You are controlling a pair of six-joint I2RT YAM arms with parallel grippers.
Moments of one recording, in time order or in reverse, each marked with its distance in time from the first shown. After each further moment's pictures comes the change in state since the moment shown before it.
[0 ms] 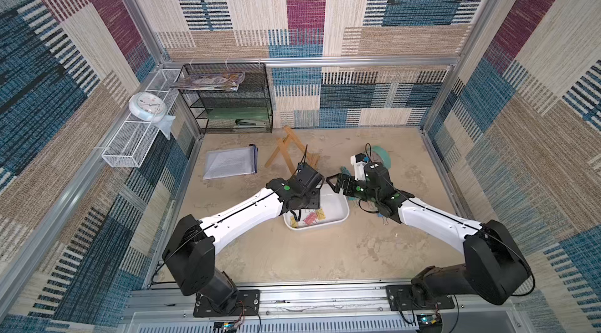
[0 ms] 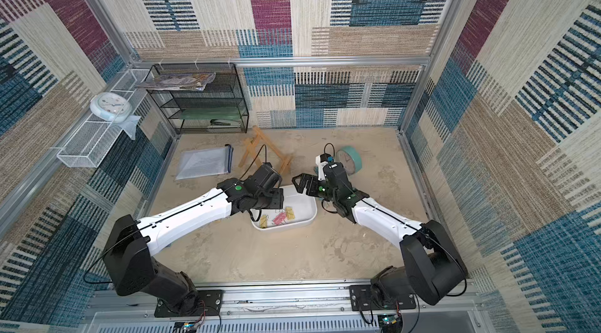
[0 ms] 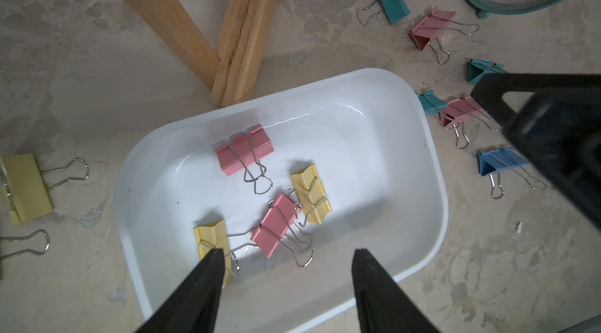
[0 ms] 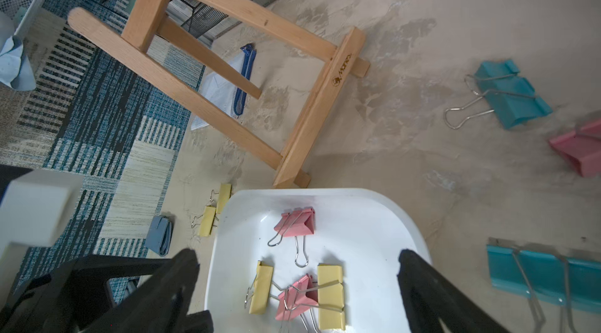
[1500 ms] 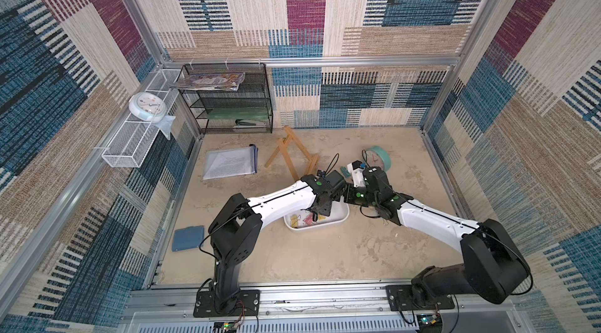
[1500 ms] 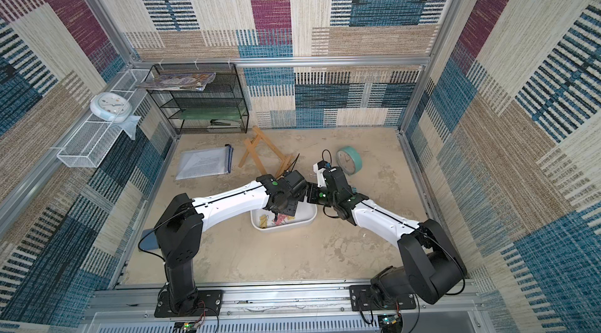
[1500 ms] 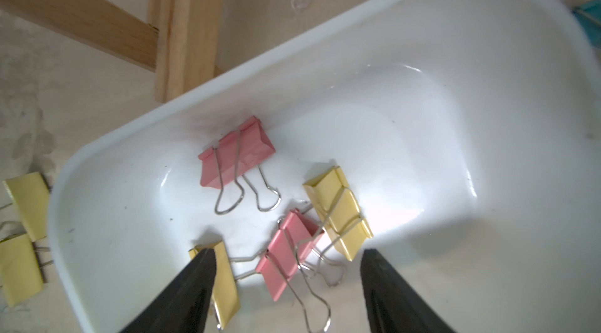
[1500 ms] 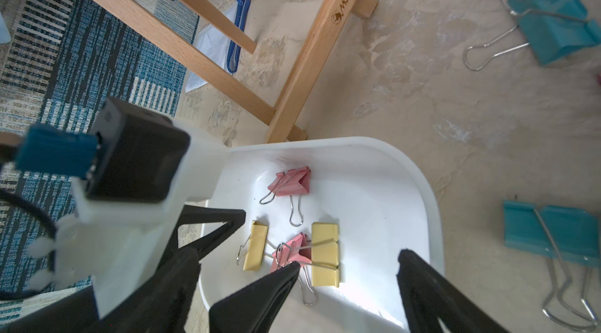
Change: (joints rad) left arm -0.066 0.339 0.238 -0.203 -0.154 0.065; right arm 0.004 0.008 -0.040 -0.048 -0.080 -0.011
